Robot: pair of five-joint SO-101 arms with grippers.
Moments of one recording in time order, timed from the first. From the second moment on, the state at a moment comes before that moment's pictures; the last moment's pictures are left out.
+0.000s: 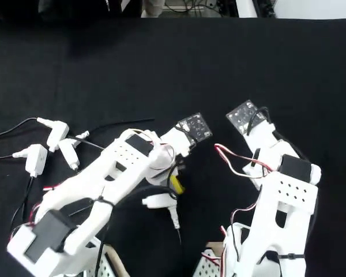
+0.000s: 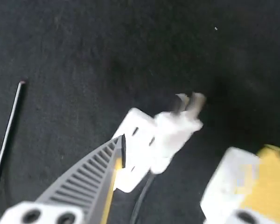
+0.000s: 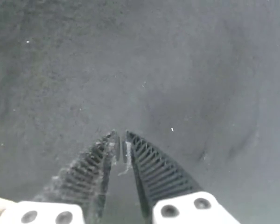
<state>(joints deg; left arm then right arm) 30.2 -12.6 38.8 50.1 -28.3 19.3 -45.7 53.1 69.1 55.1</state>
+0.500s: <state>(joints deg) -7.1 -52.0 48.4 62.4 -15.5 -5.7 -45.8 55.4 69.1 60.4</state>
